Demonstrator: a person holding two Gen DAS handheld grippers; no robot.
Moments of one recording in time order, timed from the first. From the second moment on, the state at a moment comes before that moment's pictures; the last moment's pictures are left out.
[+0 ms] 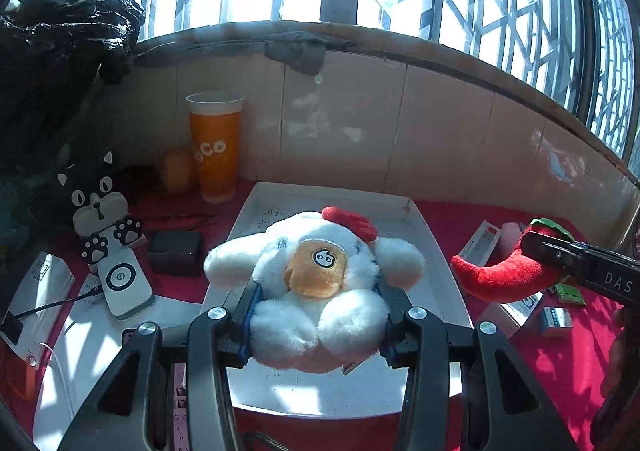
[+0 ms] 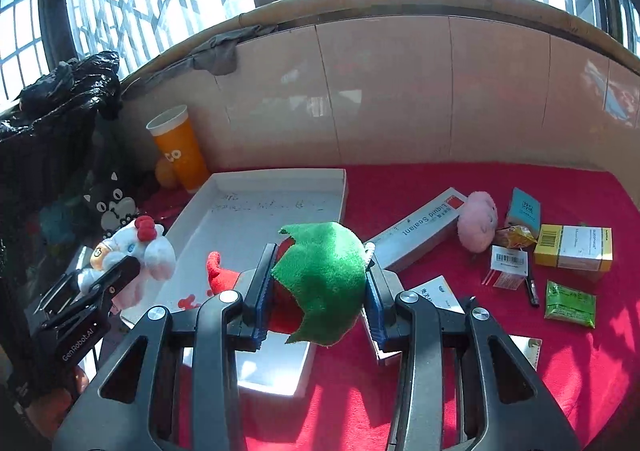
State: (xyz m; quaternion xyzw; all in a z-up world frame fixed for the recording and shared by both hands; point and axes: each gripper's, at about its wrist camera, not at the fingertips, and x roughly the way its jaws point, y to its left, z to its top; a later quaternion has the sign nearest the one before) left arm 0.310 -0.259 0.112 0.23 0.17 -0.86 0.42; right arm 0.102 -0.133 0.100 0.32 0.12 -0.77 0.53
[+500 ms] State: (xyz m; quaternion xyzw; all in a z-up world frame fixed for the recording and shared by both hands) left arm 0.300 -0.315 0.112 0.22 0.21 -0.86 0.41; right arm 0.137 -0.220 0.042 0.35 0.17 -0.71 0.58
